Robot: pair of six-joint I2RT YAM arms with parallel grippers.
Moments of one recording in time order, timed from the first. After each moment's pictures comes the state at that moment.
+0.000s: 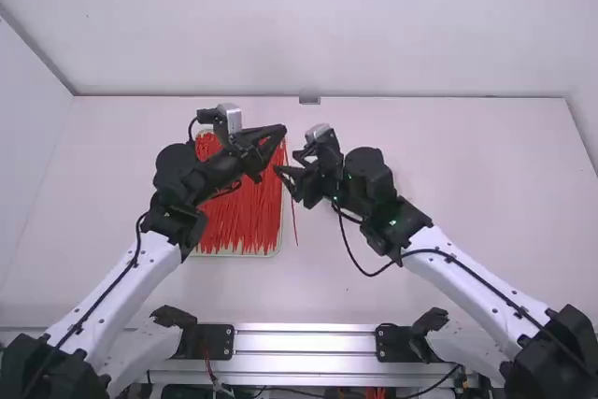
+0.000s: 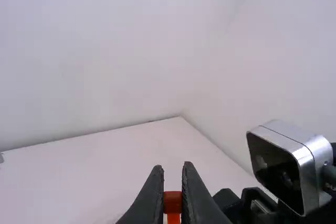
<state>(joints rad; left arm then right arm) -0.29 1.08 0.71 0.48 0.55 -0.50 0.67 1.22 0.82 0.14 -0.30 0.22</state>
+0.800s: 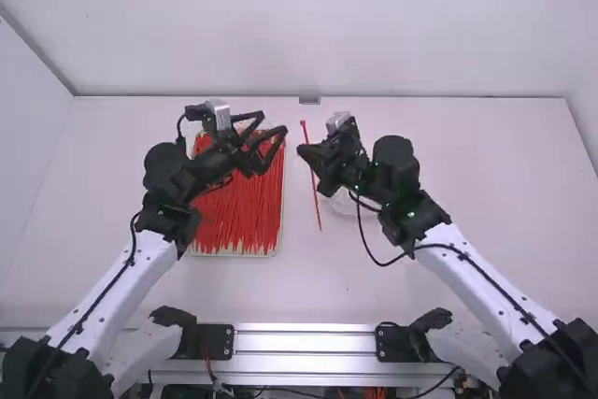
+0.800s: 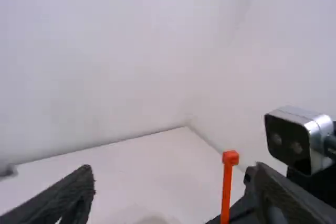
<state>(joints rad) -0.21 1.08 0.71 0.54 0.60 -0.48 0.50 1.19 0.82 0.19 -0.52 0.18</state>
